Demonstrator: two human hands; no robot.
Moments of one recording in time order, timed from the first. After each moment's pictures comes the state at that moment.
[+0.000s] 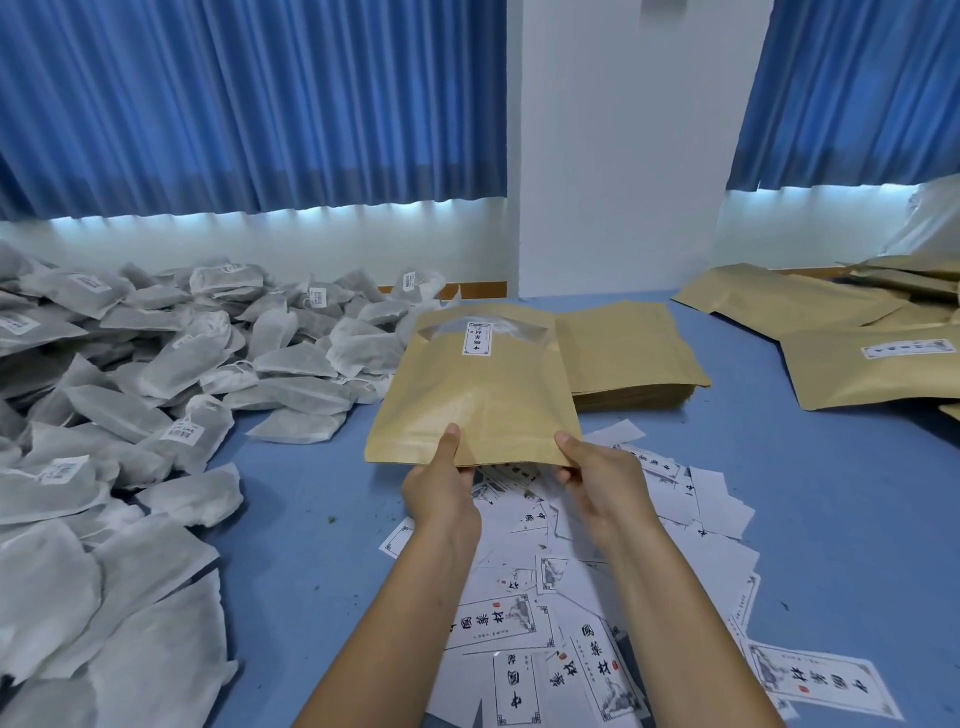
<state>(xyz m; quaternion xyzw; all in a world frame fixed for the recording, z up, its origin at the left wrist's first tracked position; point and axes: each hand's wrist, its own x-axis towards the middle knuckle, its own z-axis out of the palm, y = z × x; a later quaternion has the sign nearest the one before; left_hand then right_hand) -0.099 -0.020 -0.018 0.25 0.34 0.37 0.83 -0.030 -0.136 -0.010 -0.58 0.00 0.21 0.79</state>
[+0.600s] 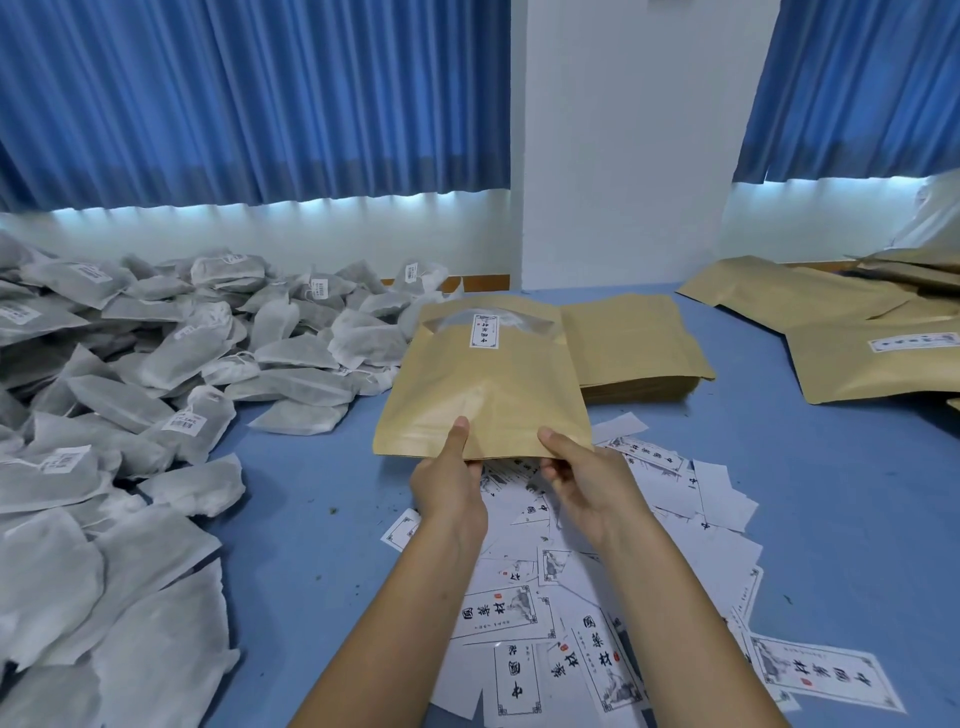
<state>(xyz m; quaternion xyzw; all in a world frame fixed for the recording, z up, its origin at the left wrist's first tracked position) -0.098 -0.026 -0.018 0.24 0.32 0.36 0.84 -0.039 -0.129 -0.007 -0.50 0.03 0.28 0.82</state>
